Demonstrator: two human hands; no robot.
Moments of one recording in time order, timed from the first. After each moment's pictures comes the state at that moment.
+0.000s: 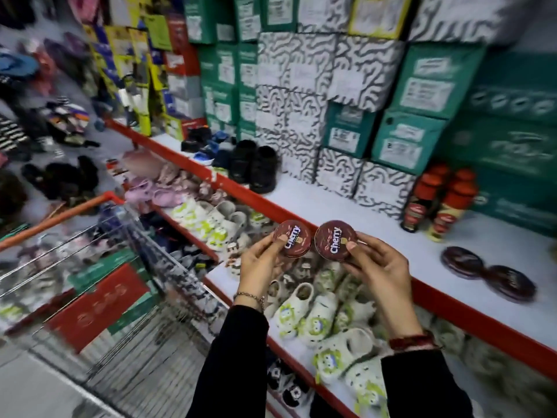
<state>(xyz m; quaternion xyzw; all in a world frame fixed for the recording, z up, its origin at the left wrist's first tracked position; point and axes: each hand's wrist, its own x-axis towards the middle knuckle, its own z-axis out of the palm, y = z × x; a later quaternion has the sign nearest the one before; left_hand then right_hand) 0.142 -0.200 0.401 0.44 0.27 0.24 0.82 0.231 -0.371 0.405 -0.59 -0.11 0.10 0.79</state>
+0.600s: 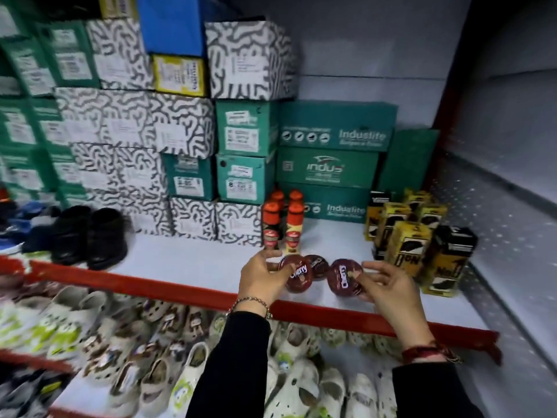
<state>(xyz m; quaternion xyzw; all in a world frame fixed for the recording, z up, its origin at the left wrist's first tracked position) 0.268 -0.357 0.451 0.79 0.10 0.09 0.60 0.255 -0.580 0.440 -0.77 0.09 -0.14 0.61</state>
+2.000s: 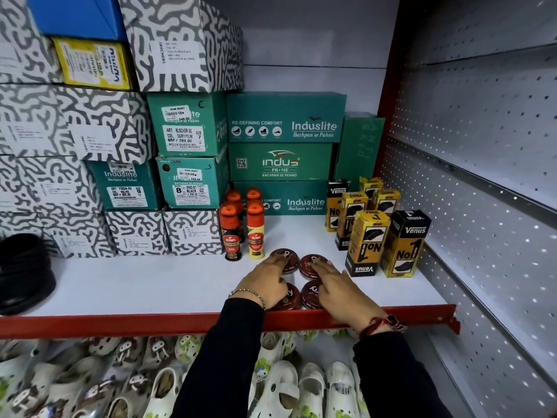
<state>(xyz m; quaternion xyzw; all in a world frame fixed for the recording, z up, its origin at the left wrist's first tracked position) 0.328 -0.398 0.430 0.95 -0.19 -0.06 0.23 0.287 -0.574 0.415 -0.97 -0.05 0.00 0.22</state>
